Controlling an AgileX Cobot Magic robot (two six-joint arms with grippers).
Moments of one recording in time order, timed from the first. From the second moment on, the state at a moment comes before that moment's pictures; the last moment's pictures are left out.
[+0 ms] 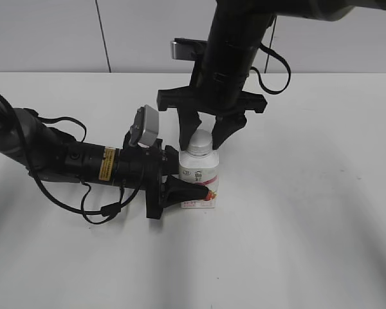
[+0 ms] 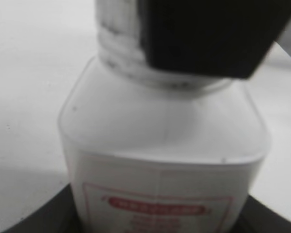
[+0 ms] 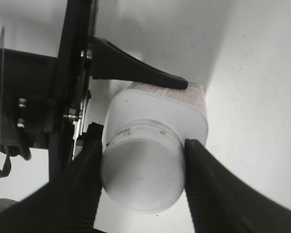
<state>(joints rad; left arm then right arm) -0.32 2.35 -1.13 1.45 -1.14 -0.59 0.60 2.12 -1.76 0.26 1.17 0.23</state>
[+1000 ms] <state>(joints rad) -0.31 2.35 -1.13 1.48 -1.15 -0.59 0.60 2.12 -1.76 0.30 1.17 -1.13</state>
